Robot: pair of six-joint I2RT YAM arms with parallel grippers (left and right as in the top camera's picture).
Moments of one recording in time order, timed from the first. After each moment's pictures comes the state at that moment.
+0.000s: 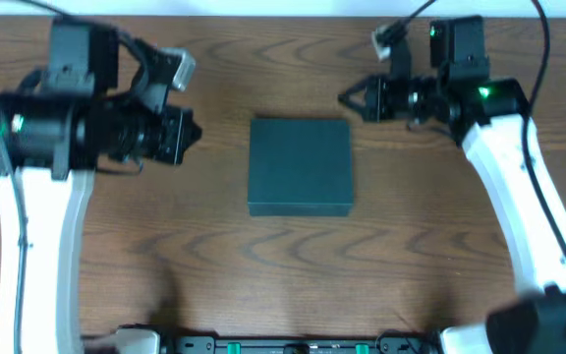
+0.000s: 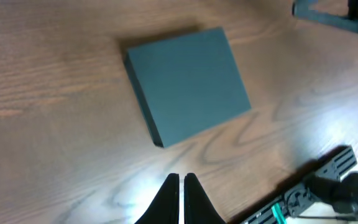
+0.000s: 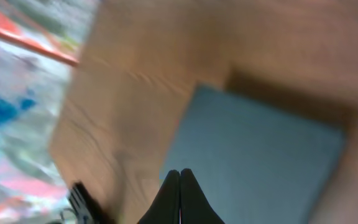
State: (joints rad) left arm -0.10 1.41 1.81 -1.48 0.48 0.12; right arm 0.20 1.58 1.55 -0.89 -0.67 0.18
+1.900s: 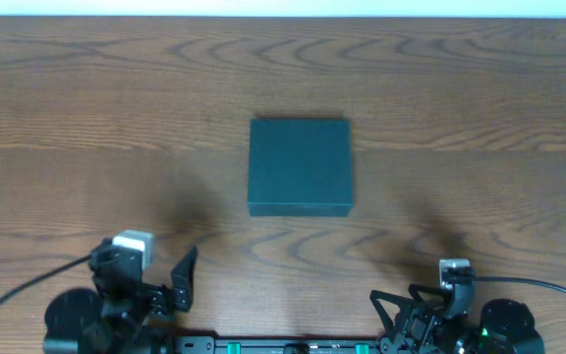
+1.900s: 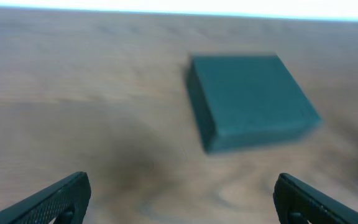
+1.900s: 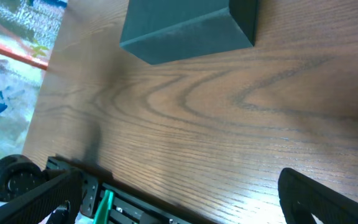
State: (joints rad) left arm -0.08 0.18 0.70 -0.97 0.21 -0.07; right arm 0.32 0.04 0.56 -1.17 -0.40 0.60
